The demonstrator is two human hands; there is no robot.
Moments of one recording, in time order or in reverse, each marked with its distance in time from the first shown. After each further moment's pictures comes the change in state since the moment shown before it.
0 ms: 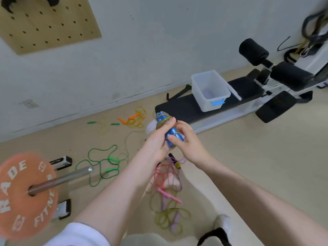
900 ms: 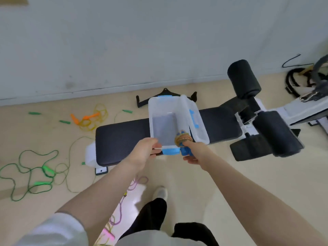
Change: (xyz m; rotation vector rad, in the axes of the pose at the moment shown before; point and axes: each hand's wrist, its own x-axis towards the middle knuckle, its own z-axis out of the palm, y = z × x) left_hand 0.397 0.009 0.220 0.305 0.315 -0.206; right_hand 0.351 0.150 -0.358 0.068 0.000 0.939
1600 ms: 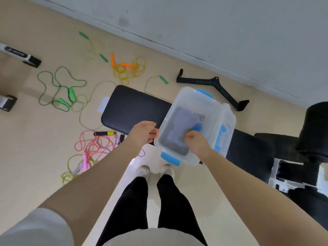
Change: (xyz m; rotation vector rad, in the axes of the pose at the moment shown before) left_hand 0.097 0.021 0.008 -0.355 0.445 -0.209; right_hand 0.169 -0.077 0.023 -0.967 -0.251 -0.272
